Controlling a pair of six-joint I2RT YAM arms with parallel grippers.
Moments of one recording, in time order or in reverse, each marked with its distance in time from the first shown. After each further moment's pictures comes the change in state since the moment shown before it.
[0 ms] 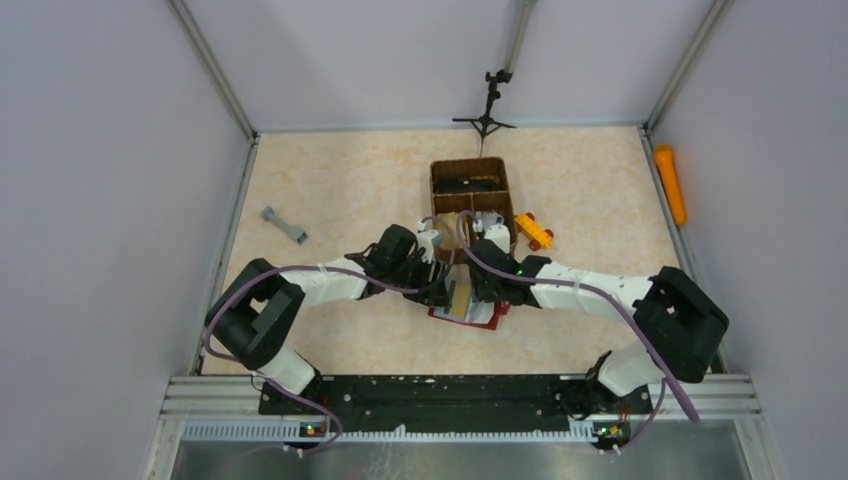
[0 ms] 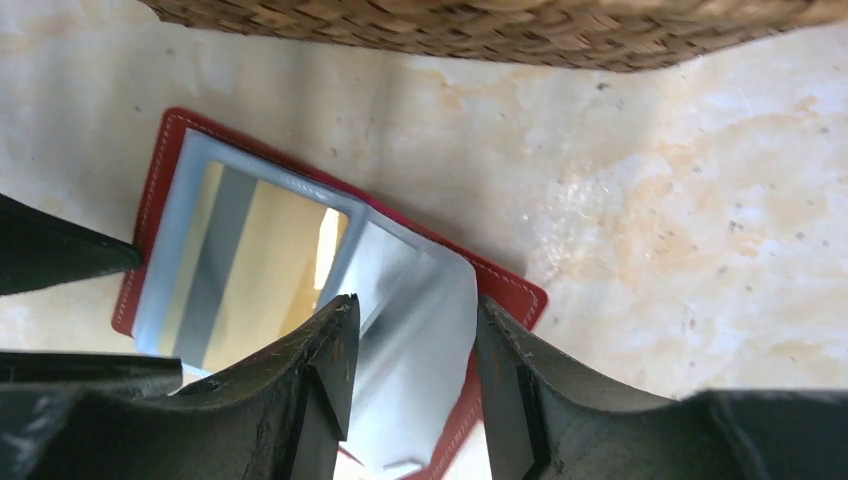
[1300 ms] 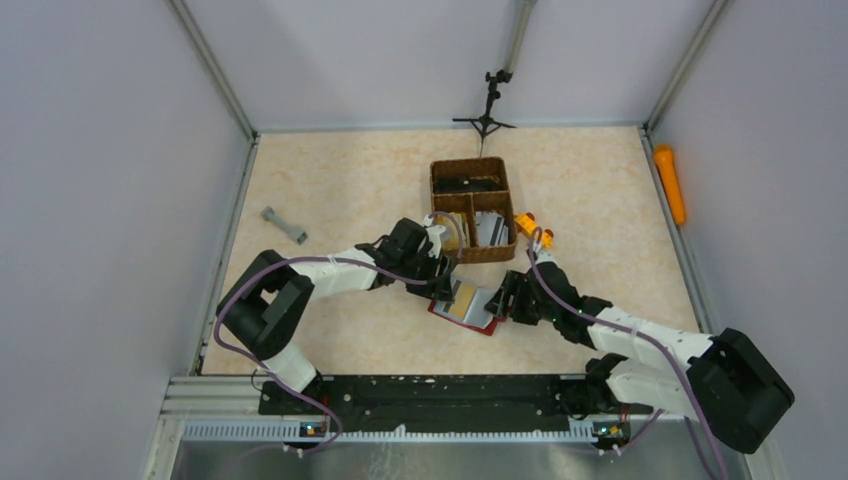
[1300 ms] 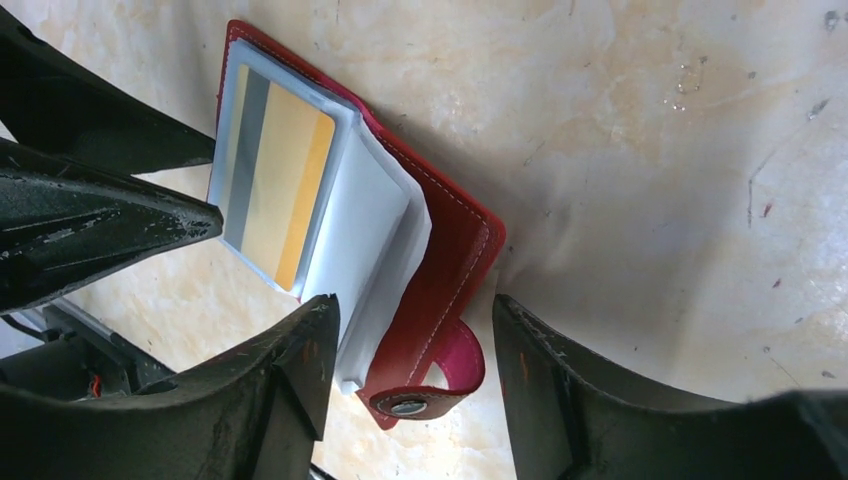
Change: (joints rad) left arm -0.015 0.077 0.121 -0.125 -0.082 -0.003; right arm -0.215 -0.422 -0.500 0.347 -0.386 0.190
